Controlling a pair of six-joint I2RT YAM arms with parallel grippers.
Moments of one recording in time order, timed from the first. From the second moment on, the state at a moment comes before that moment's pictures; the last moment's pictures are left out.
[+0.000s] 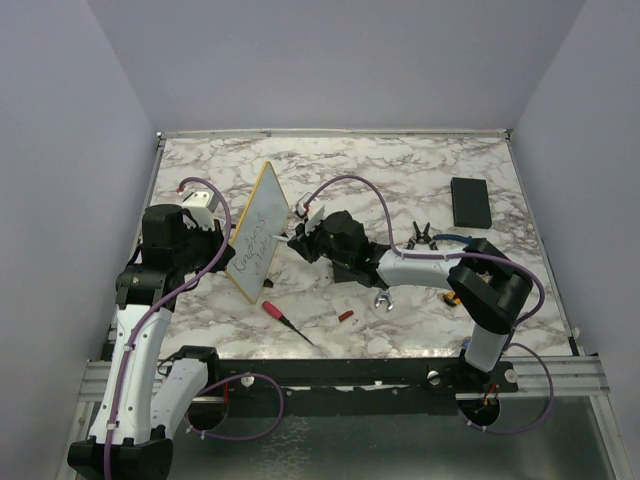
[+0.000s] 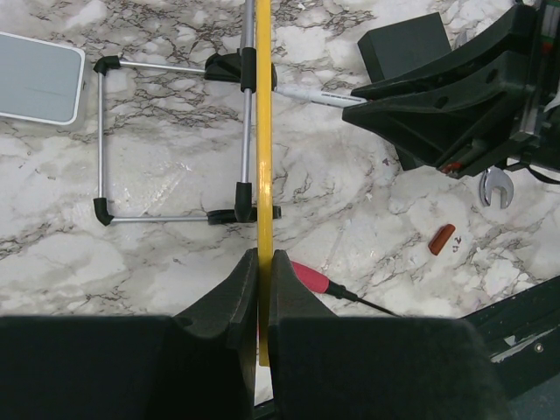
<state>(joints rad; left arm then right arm) -0.07 0.79 0.96 -0.84 0.35 -0.07 0.93 1.81 1.00 0.50 -0.04 0.06</state>
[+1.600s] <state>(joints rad) -0.07 0.78 0.96 -0.84 0.35 -0.07 0.93 1.81 1.02 0.52 0.03 0.06</state>
